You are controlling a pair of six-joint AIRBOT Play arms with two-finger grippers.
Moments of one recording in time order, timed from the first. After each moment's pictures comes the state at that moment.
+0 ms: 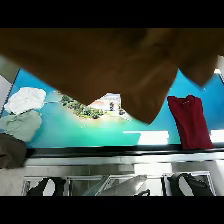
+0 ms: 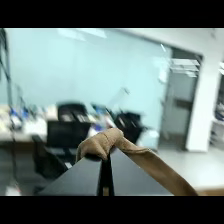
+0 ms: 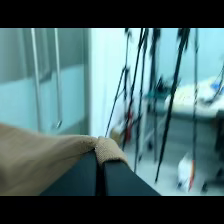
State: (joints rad) left arm 0.50 -0.79 2.02 -2.60 0.97 1.71; right arm -0.33 -0.81 1.97 2.53 -1.05 -1.94
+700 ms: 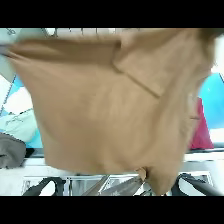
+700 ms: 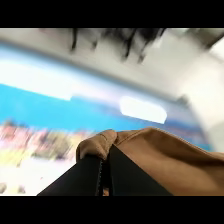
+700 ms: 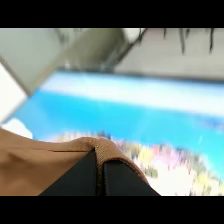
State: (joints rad) left arm 0.23 -1.10 1.50 -2.30 1.05 1.66; right arm -0.15 -1.20 1.77 2.45 -1.17 -1.90
